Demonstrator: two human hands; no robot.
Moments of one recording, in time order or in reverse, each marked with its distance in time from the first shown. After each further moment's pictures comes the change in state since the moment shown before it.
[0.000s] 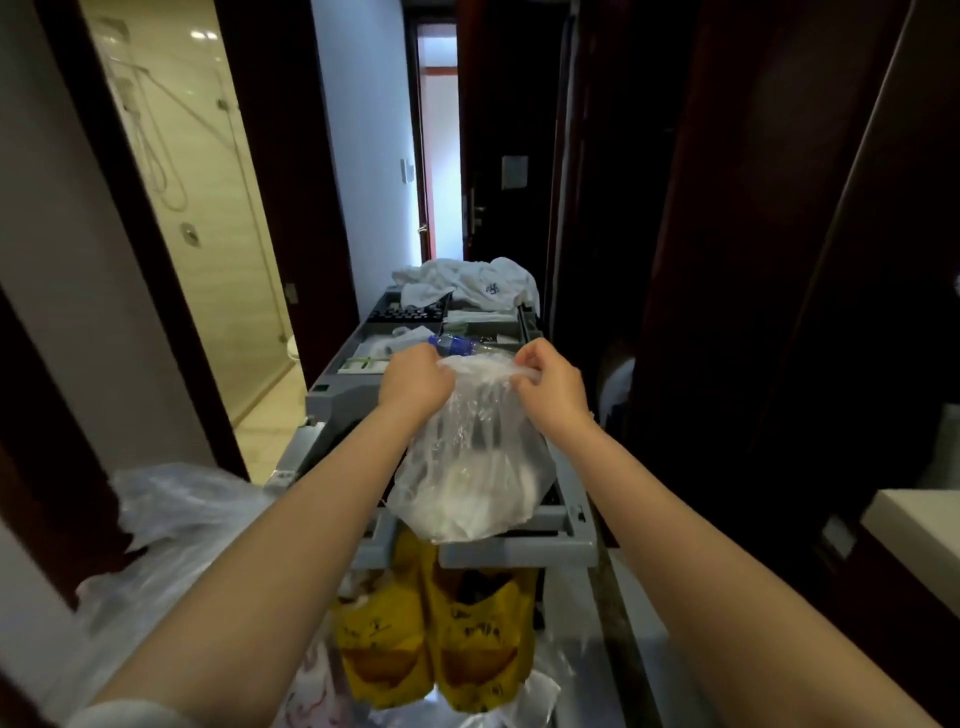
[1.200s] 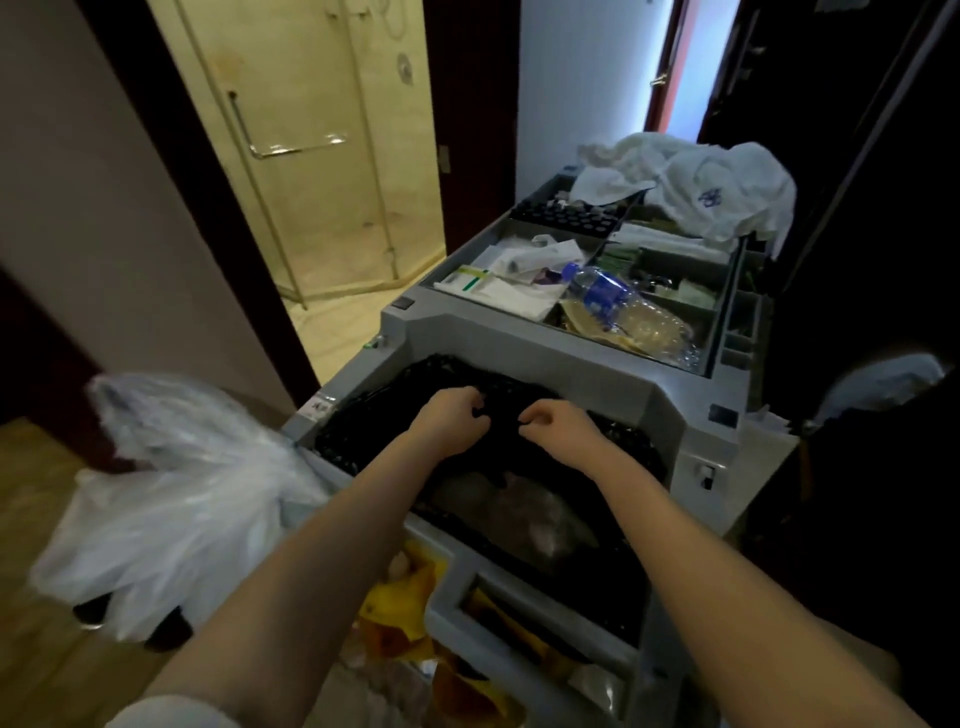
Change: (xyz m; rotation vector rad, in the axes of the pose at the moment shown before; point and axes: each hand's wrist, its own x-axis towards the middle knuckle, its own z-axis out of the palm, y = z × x) left_hand 0.111 -0.128 0.157 0.199 -0.260 -0.452; right_hand 0.196 0.177 0.191 -0.135 -0.958 0.018
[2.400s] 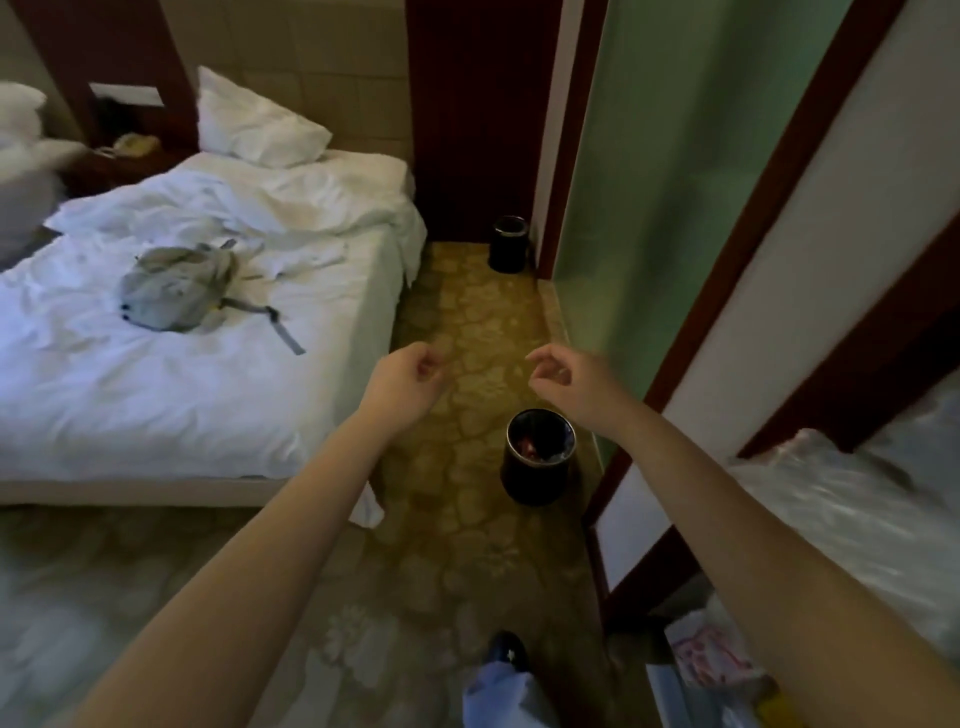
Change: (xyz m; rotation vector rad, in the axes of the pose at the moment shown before) left_hand -0.519 -0.535 -0.177 -0.390 0.833 -0.809; right_hand -0.171 -0.463 0.519 -0.207 -0.649 -0.931
